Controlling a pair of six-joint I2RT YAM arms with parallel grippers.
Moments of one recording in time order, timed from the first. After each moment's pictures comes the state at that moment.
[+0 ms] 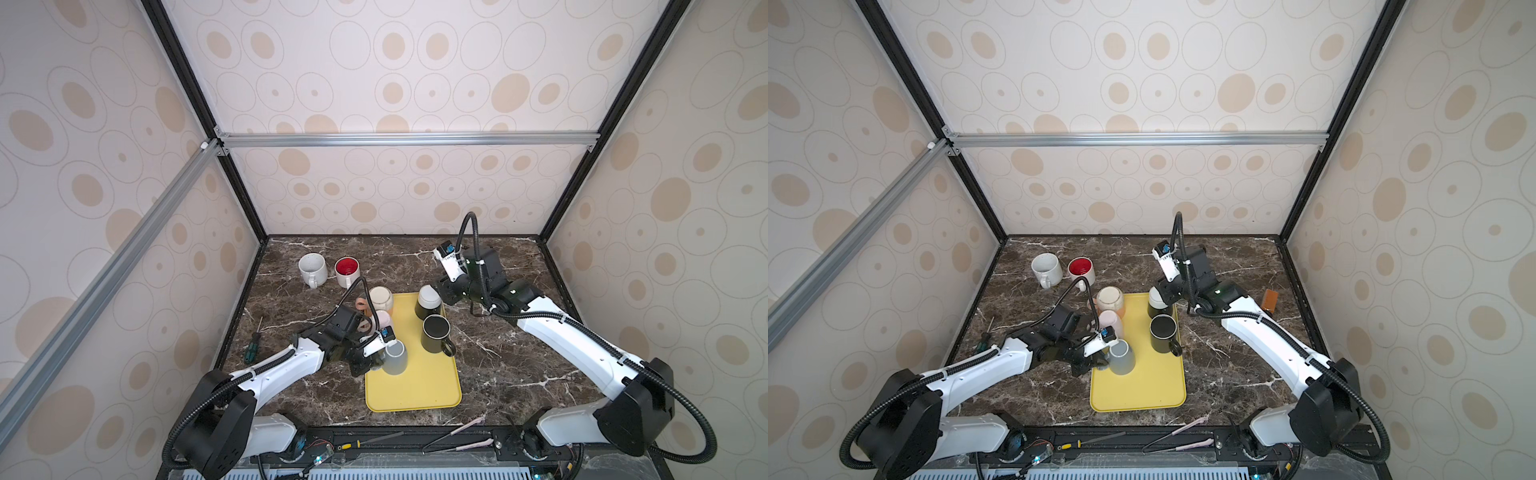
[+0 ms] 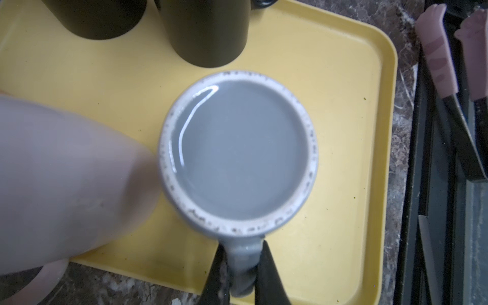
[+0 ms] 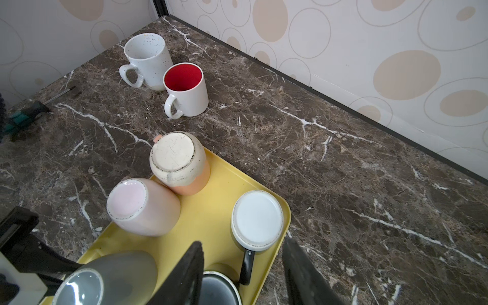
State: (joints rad) left arm -0.57 1.28 0.65 -0.44 0.45 0.57; right arm 0.57 1.38 1.21 -0.45 -0.03 -0.04
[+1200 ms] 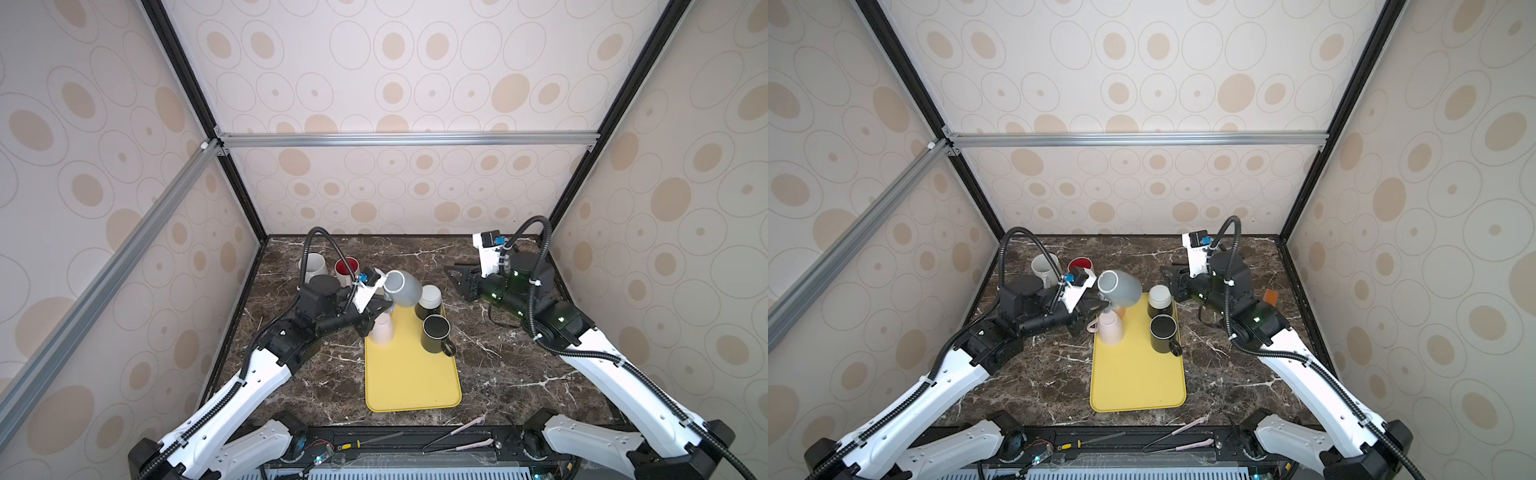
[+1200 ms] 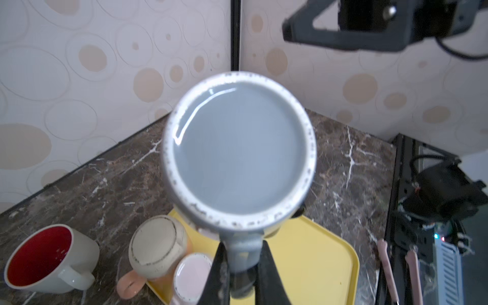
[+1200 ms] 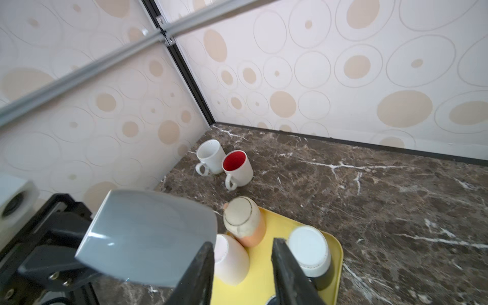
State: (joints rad) left arm -0.59 1.00 0.98 -0.30 0.35 0.05; right arm 0.57 1.06 1.13 -0.29 -0.14 0.32
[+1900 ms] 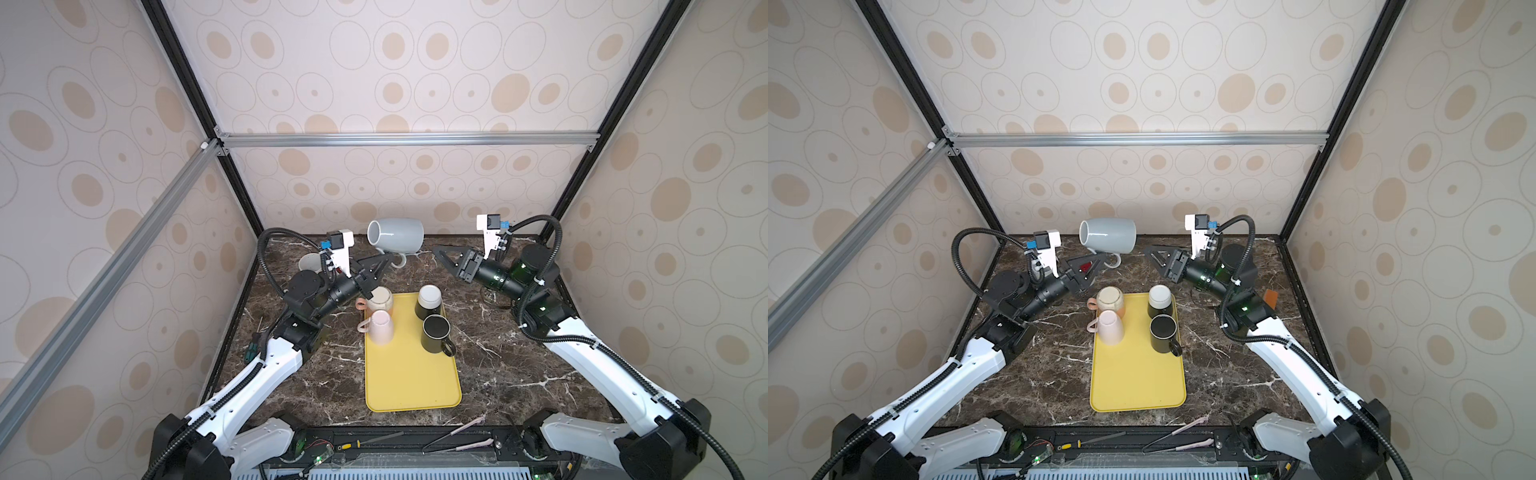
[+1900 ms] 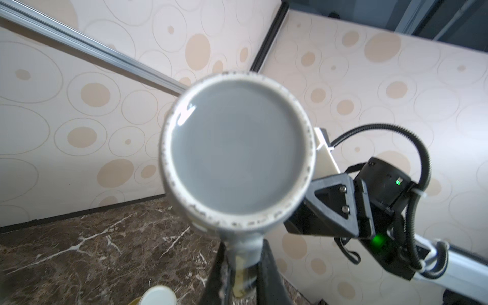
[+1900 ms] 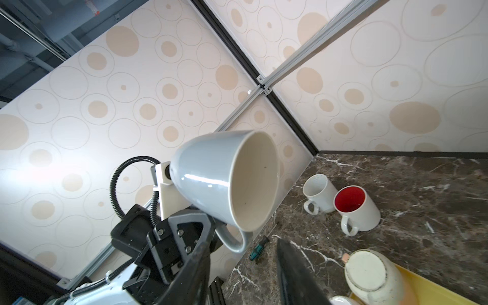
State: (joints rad) left arm -0.47 1.09 0.83 0.55 0.45 -0.67; right arm 0.48 1.19 1.06 0.26 -0.59 0.82
